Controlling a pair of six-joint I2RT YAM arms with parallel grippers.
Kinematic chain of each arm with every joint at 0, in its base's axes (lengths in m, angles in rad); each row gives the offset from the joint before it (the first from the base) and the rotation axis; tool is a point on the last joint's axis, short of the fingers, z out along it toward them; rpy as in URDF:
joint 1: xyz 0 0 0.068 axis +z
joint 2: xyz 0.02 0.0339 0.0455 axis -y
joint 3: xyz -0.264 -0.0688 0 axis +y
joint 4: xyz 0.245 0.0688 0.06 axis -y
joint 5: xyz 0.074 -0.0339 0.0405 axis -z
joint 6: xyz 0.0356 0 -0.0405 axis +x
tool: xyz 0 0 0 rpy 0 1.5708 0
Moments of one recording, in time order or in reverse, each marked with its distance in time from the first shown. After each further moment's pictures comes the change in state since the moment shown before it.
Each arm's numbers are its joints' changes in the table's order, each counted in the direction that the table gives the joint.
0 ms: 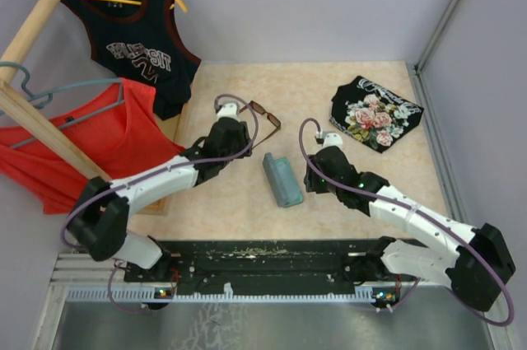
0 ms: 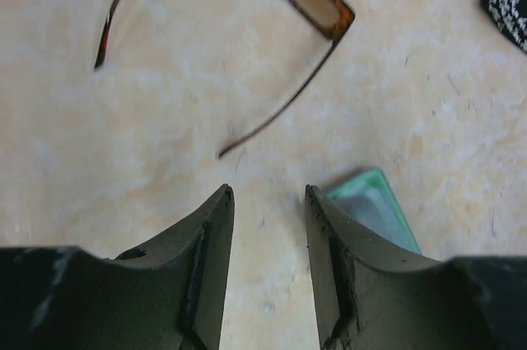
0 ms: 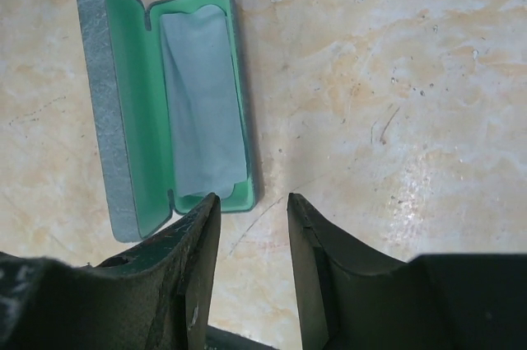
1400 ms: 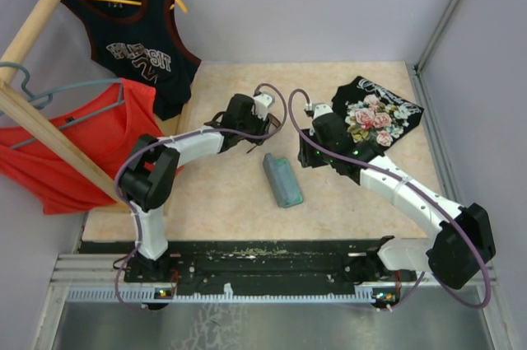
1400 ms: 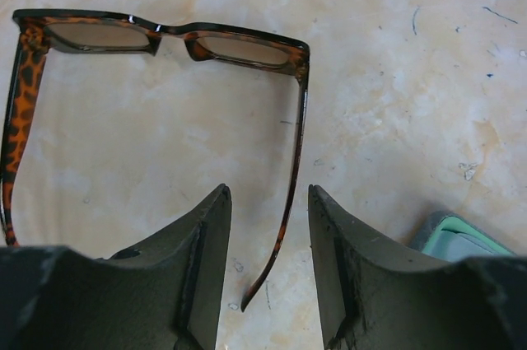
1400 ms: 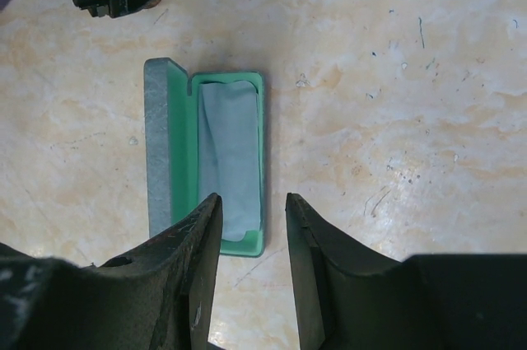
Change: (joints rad) left arm 0.146 -0.508 -0.396 0.053 0.434 0.566; right arm -0.130 -0.189 -0.290 -0.072 -0.167 -0.191
